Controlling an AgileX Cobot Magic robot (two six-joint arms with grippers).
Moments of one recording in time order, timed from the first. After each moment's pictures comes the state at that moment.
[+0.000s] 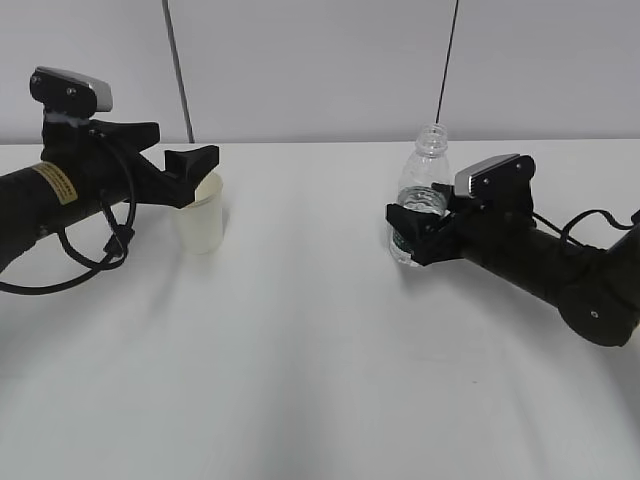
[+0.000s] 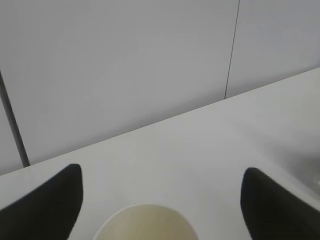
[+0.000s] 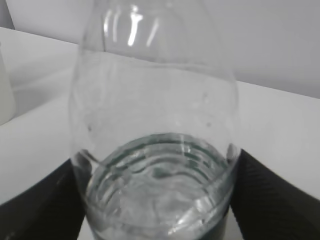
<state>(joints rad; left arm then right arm) -0.17 1.92 -0.84 0.54 -0.91 -0.27 0.11 2.21 -0.91 -0.46 -1.08 0.14</state>
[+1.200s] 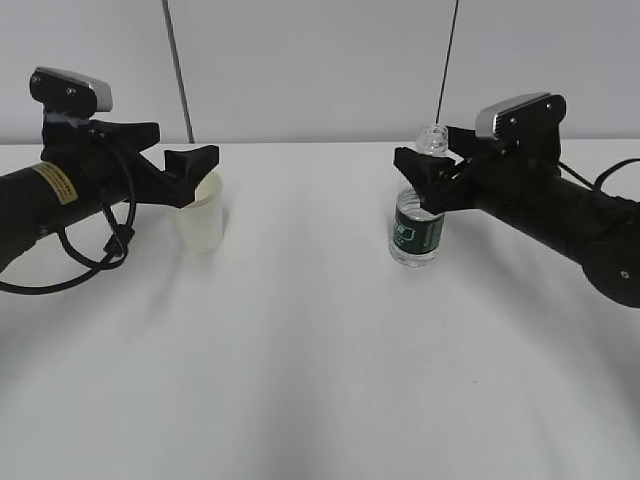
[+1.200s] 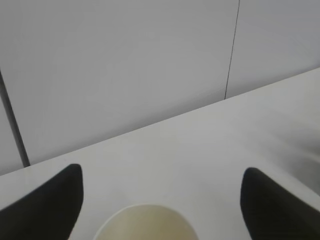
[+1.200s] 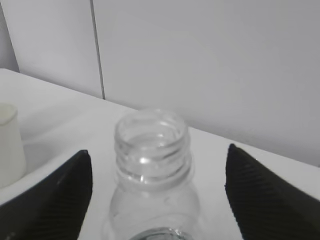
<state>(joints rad) -0.17 1.92 -0.84 0.54 -0.91 -0.27 0.12 2.02 -0.88 -0.45 -1.03 0.18</state>
